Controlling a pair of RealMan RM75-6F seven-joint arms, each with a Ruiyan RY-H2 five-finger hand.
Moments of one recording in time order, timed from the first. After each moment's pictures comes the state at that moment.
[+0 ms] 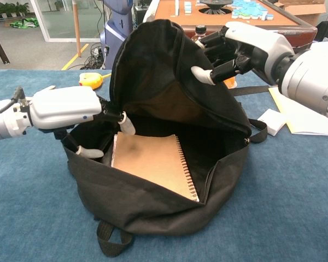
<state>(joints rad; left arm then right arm) -0.84 -1.70 0.15 -0.67 1.95 1.35 -0.43 0.67 -1.55 0.30 -1.78 -1.09 1.08 0.00</state>
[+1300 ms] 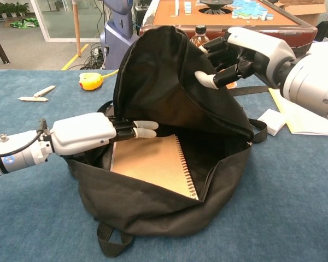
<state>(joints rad) -0.79 -1.95 0.20 -0.37 1.86 1.34 -0.53 0.66 -1.55 0.30 -1.77 -1.07 1.07 0.00</state>
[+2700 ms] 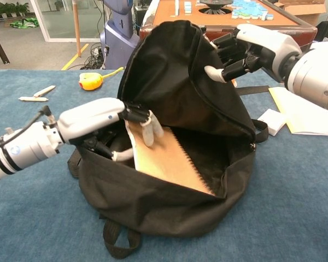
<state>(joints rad) -0.81 -1.94 0.14 -0.53 1.79 1.46 -0.71 0.67 -1.54 0.33 -1.72 -1.03 1.06 0.00</state>
